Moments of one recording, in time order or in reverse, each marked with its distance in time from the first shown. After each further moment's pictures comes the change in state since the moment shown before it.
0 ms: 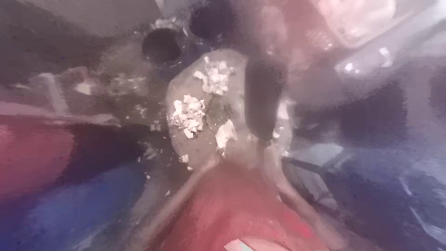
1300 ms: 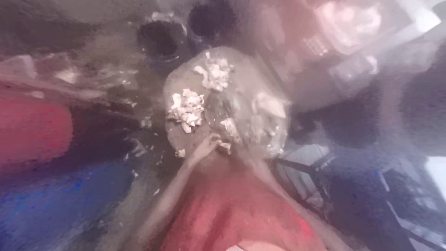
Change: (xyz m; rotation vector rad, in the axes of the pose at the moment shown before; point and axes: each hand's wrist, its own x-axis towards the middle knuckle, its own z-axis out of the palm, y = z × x) left_hand -0.001 0.003 -0.046 0.140 0.044 0.390; right_hand -0.052 0.106 -0.034 -0.640 -0.382 0.489
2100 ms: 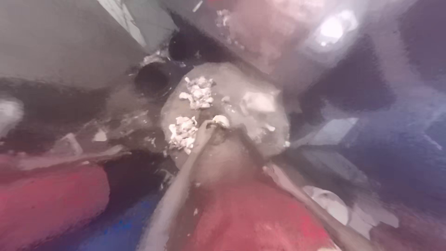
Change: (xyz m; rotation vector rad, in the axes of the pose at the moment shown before) left_hand 0.100 0.081 -0.033 0.344 0.186 -0.037; right_hand -0.019 0.054 -0.002 0.334 -0.067 0.200
